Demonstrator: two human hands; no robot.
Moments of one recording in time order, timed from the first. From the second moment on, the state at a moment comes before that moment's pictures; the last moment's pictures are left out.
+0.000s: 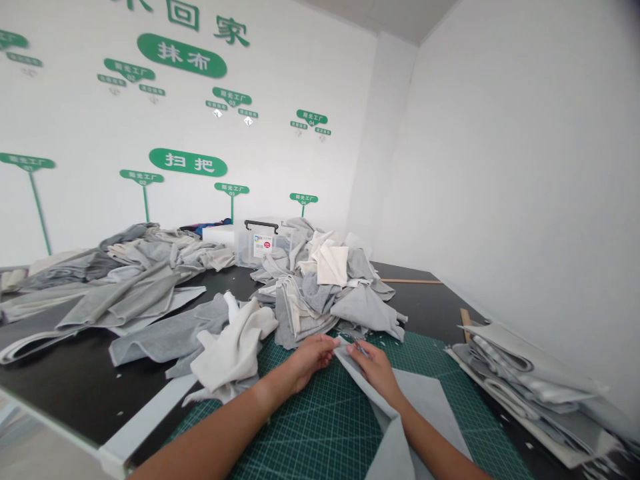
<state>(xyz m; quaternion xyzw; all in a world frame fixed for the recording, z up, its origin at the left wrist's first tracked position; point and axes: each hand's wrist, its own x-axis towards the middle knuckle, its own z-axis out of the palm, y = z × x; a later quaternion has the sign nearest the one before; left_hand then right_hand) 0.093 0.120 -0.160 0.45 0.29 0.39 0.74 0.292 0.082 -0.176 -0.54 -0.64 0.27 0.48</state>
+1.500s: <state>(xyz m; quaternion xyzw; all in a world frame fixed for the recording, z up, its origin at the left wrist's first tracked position) 0.092 0.121 -0.156 0.67 0.29 0.45 0.51 0.276 0.058 -0.145 -0.54 -0.63 0.23 0.51</state>
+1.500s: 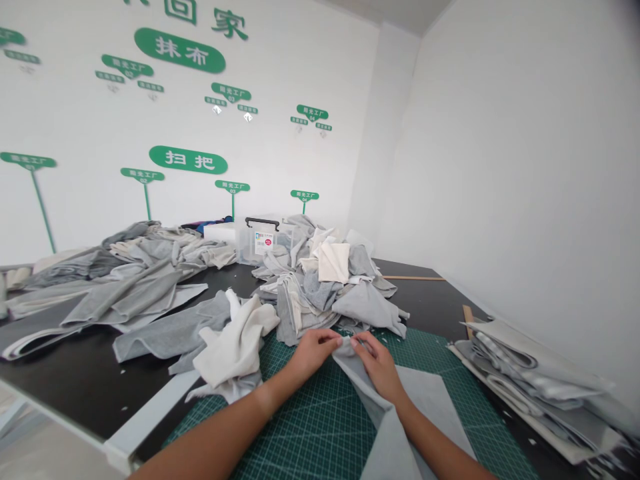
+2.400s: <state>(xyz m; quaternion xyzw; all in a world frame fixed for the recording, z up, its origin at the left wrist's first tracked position) 0.091 0.120 -0.155 0.71 0.30 0.46 0.44 0.271 0.047 -0.141 -0.55 -0.68 0.21 0.43</state>
